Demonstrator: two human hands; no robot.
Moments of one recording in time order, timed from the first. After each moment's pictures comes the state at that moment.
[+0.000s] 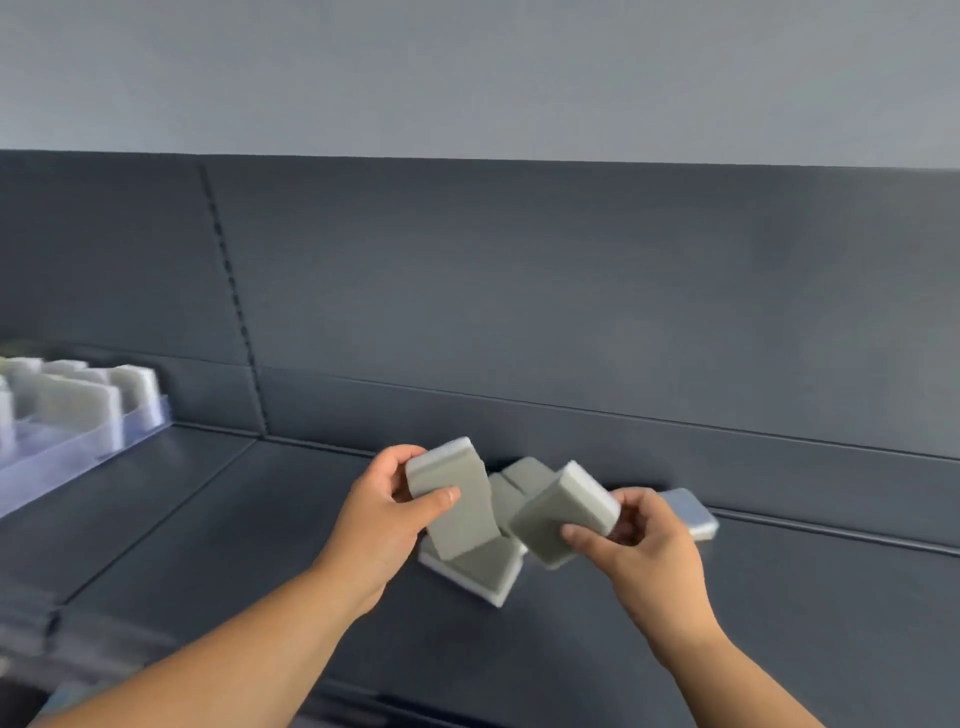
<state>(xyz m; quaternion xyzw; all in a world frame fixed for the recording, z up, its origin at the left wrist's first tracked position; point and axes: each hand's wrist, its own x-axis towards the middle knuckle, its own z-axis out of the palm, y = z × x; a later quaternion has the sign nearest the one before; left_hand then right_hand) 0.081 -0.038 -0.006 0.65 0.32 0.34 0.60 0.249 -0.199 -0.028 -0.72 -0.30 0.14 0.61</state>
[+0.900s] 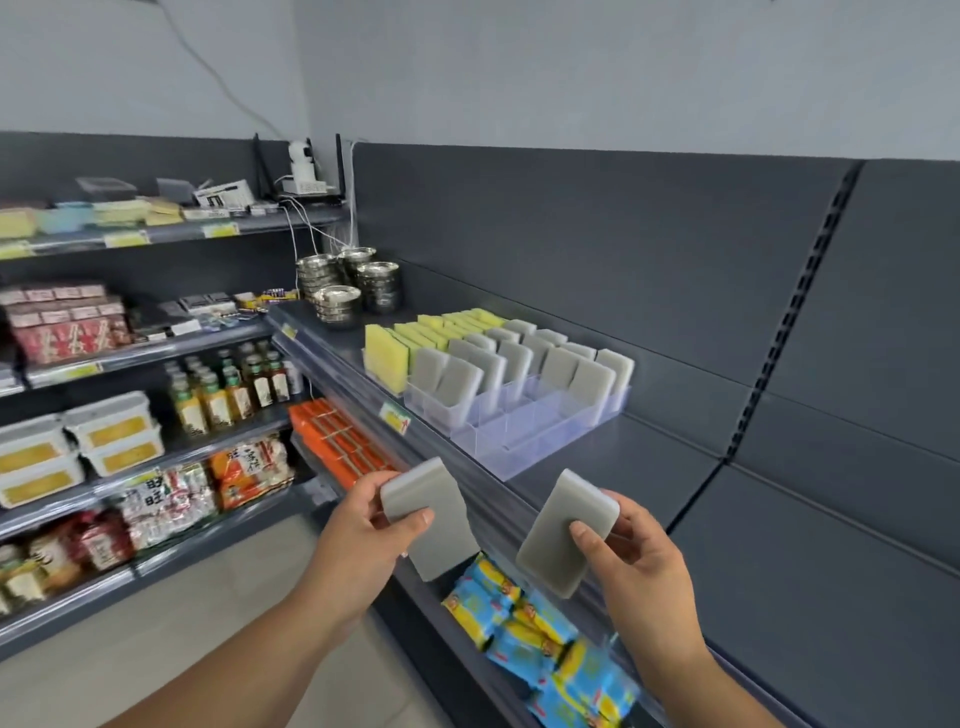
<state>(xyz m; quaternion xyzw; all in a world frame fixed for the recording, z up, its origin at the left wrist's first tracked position) -0.433 0.140 -0.047 0.49 0.53 0.50 0.48 -0.189 0.102 -0.055 -0.56 -0.46 0.36 0.58</state>
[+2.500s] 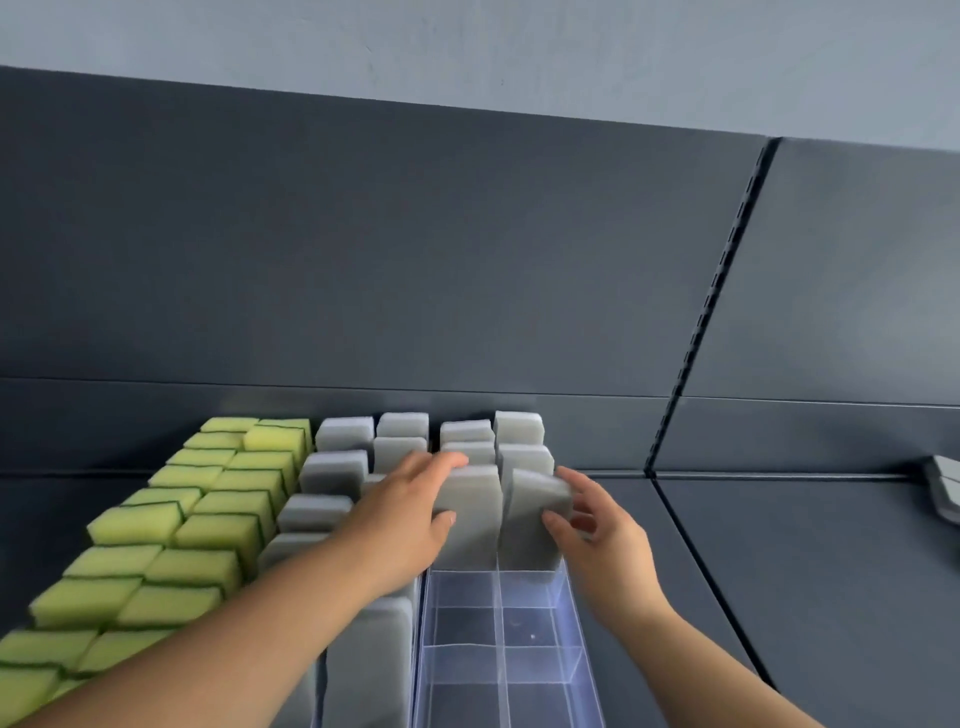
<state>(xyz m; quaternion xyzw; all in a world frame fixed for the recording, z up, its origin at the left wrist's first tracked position) -0.319 0.555 -0.015 0.95 0.18 0.13 0.21 -0.202 0.380 -0.051 -0.82 -0.24 0.09 0.51</state>
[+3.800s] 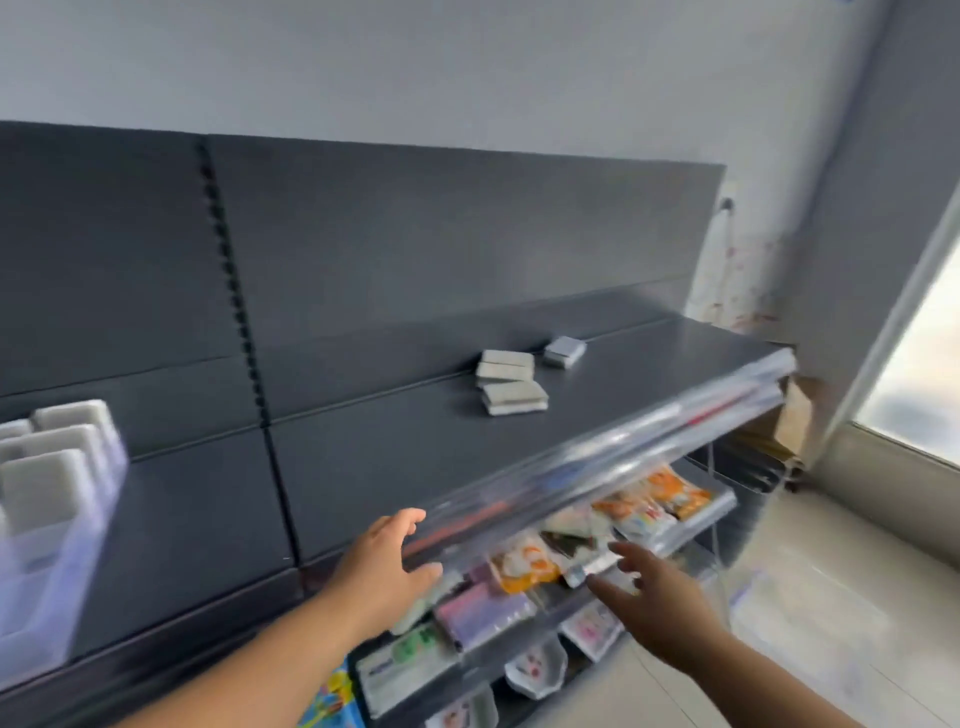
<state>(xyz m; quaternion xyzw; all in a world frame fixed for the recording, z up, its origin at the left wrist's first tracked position) -0.241 0.135 -0.070 0.94 0.05 0.01 0.34 -0.217 -0.149 -0.075 -0.94 0.01 0.08 0.34</state>
